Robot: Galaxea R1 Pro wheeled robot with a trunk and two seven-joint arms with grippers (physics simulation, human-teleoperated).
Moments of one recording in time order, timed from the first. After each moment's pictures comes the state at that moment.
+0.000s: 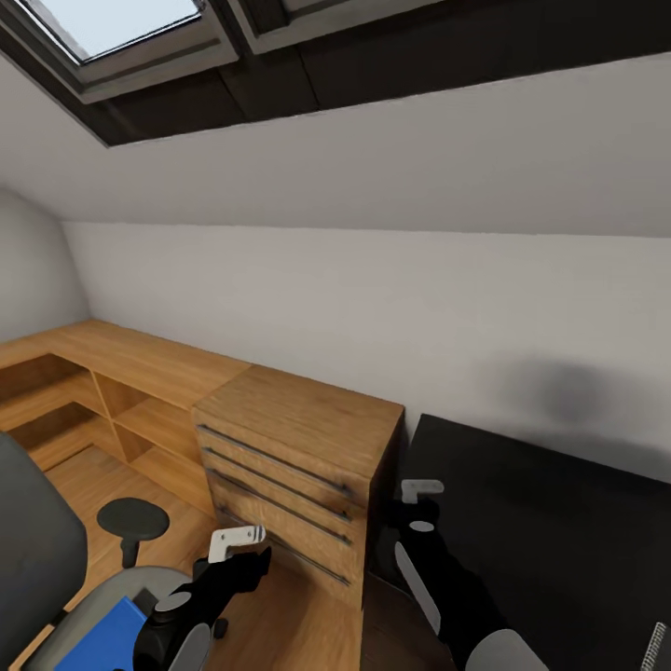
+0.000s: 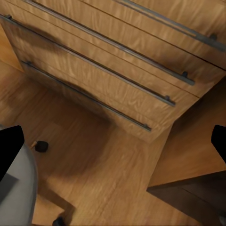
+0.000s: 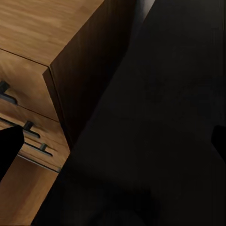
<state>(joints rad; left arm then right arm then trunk) -0.08 0.07 -0.31 -1.57 0.45 0.61 0.41 -0.50 0.13 0.25 -0.85 -0.14 0.33 -0.38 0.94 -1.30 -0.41</state>
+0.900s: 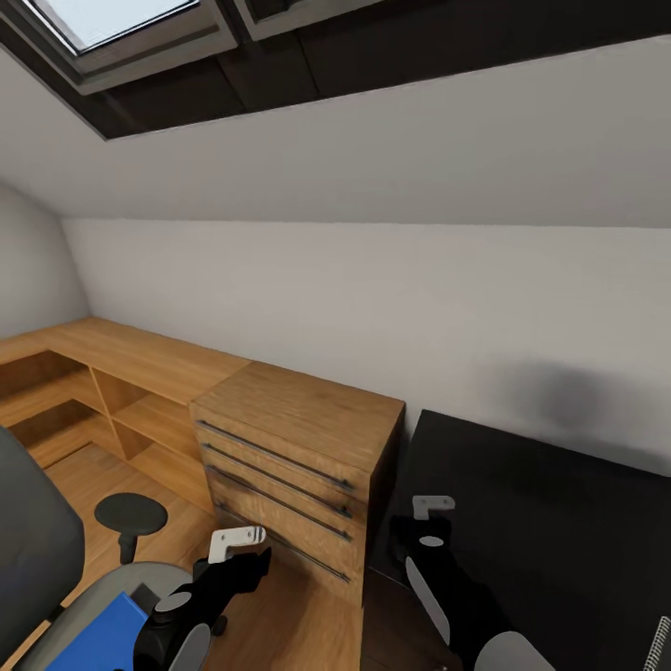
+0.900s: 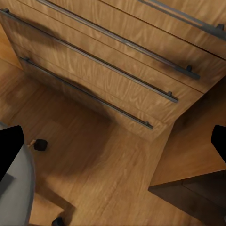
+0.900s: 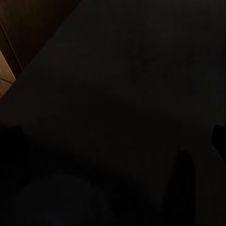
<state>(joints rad) -0.08 0.07 -0.31 -1.57 0.45 0.61 0.41 -0.51 0.10 0.24 -0.71 -0.14 0.26 -0.38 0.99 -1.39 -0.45</state>
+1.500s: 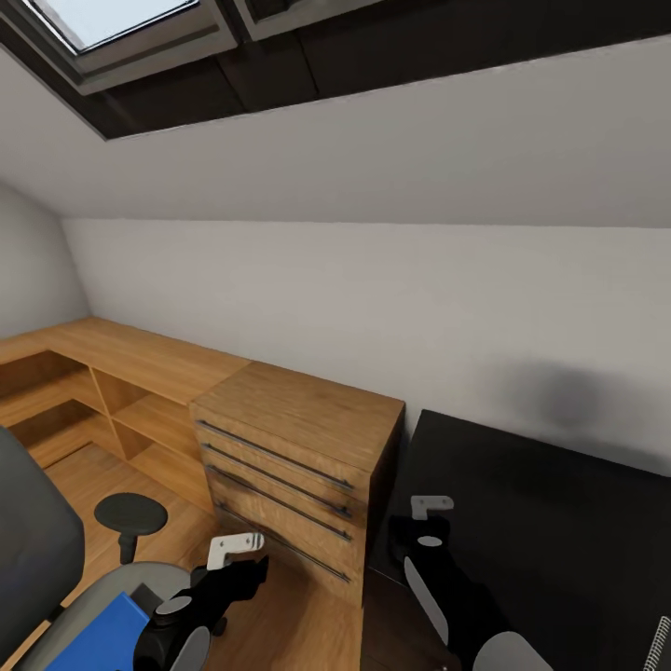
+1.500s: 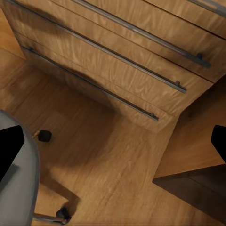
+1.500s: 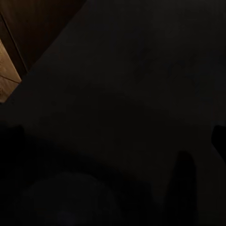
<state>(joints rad) -0.08 0.07 -0.30 -1.52 0.45 0.61 0.40 -0.51 0.10 0.24 -0.72 -0.14 0.26 -0.38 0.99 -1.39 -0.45</state>
